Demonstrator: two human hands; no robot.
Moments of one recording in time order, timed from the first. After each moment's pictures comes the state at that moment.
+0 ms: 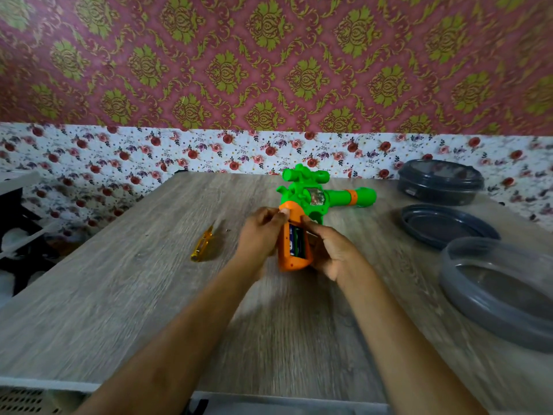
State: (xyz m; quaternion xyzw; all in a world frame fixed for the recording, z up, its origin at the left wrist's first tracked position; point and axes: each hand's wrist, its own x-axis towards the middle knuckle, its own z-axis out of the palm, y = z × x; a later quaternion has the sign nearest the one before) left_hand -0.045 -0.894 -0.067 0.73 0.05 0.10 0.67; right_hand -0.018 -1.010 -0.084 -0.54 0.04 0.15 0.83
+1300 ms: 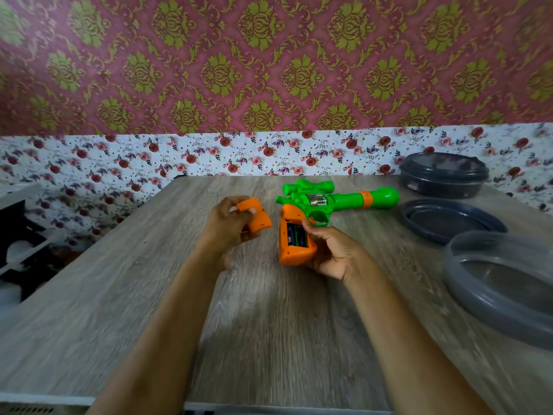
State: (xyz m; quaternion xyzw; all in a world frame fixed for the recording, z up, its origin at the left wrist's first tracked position) left_hand -0.042 -0.852 -0.051 0.70 0.05 0.10 0.71; right_hand -0.009 -1.023 -0.088 -0.48 0.00 0.22 0.85
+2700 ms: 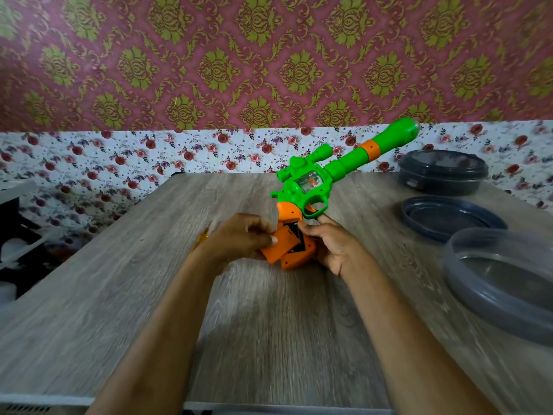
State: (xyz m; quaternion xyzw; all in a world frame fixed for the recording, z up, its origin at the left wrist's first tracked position) left_hand -0.043 -0.853 -0.059 0.83 -0.07 -0.04 0.55; right_hand 0.001 -1.022 -0.092 -0.56 -0.08 0.13 0.82
